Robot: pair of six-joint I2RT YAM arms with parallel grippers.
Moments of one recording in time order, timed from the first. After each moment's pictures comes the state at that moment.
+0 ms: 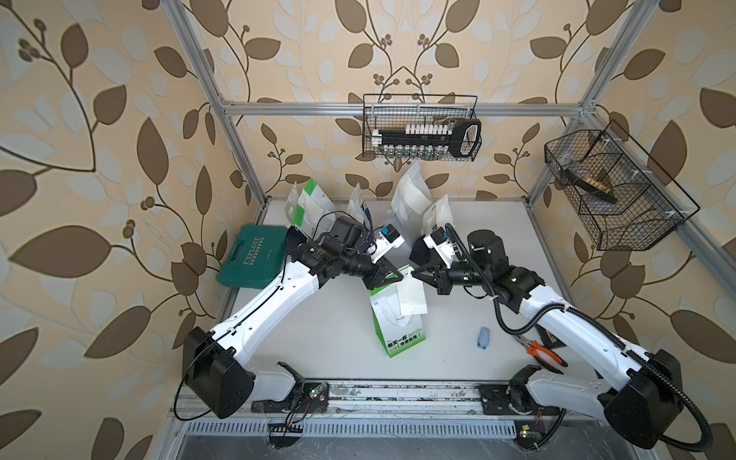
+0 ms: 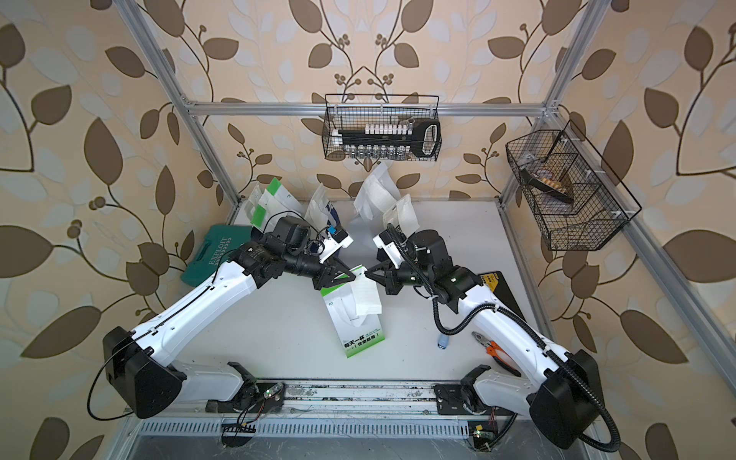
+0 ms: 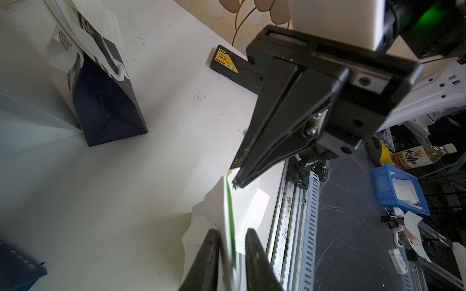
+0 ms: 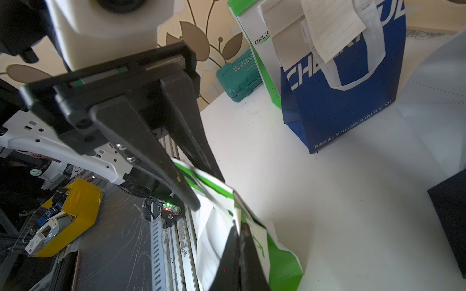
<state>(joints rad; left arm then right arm) -0.55 1.33 1.24 -0.69 0.72 0.10 0.53 1.20 0.96 -0.28 -0.64 0.19</state>
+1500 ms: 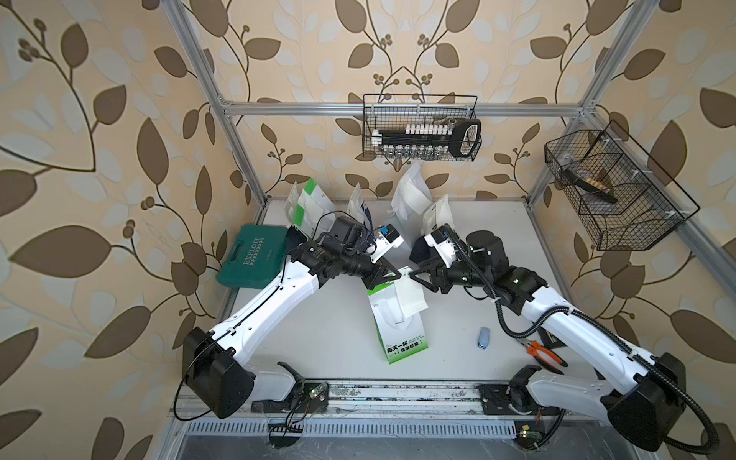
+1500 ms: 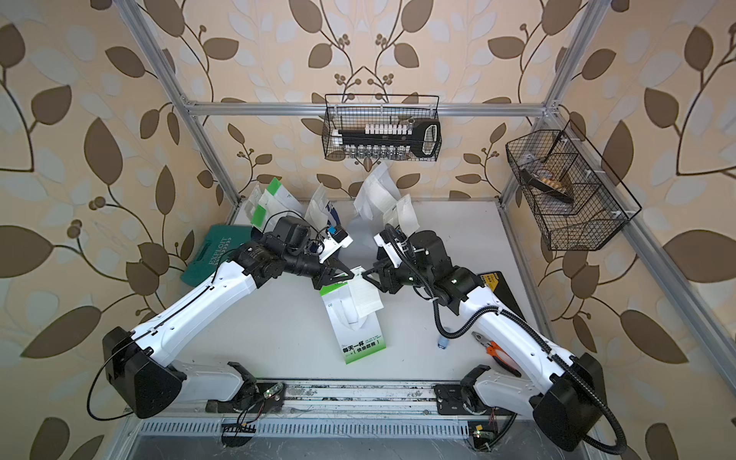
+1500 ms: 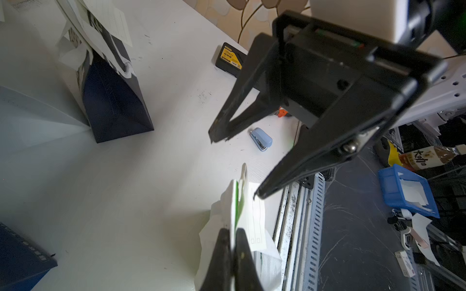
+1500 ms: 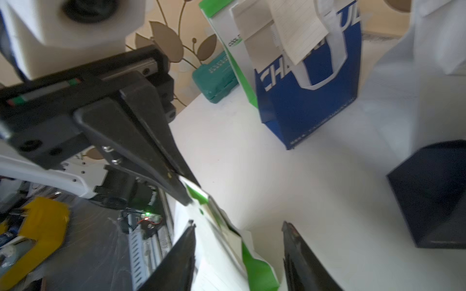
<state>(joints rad) -0.55 1.33 1.25 -0.71 0.69 0.10 0.56 1.13 0.98 -0.35 -0.39 0.25</state>
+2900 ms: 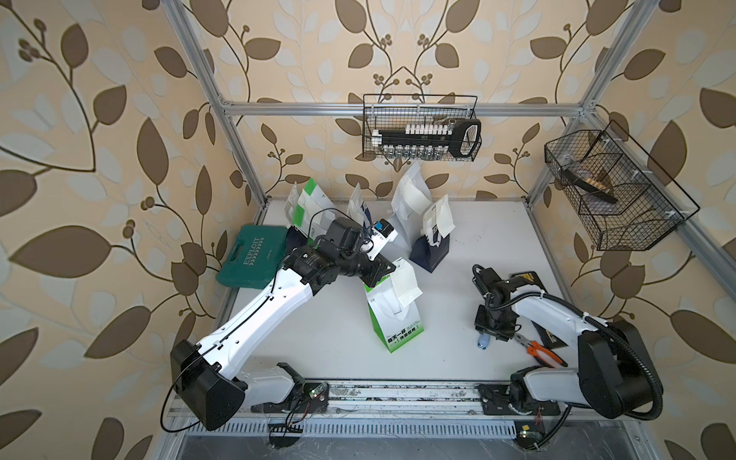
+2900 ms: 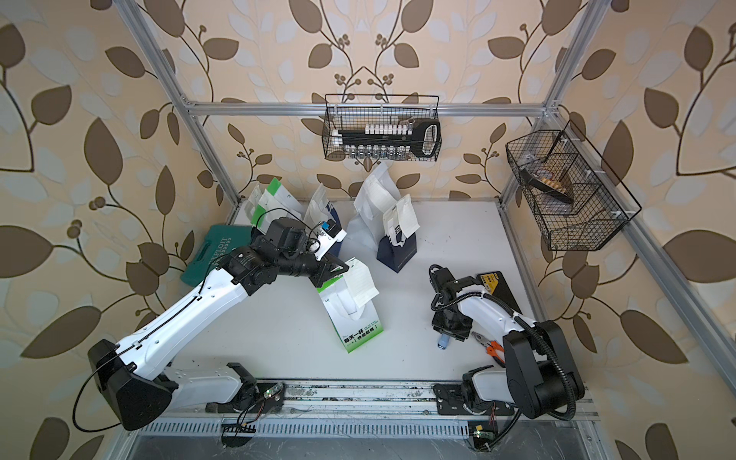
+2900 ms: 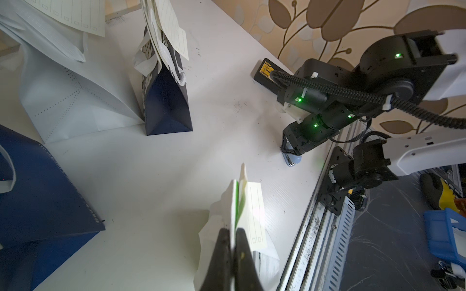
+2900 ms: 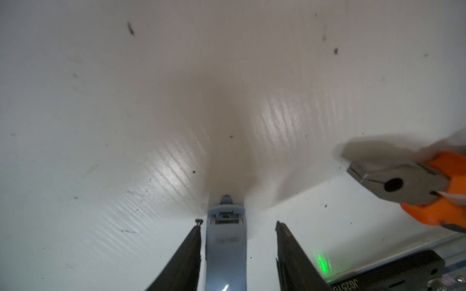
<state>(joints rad) -0.59 1.26 1.25 -0.68 0.46 -0.03 0.28 1.35 0.70 -0.97 0.09 0.78</state>
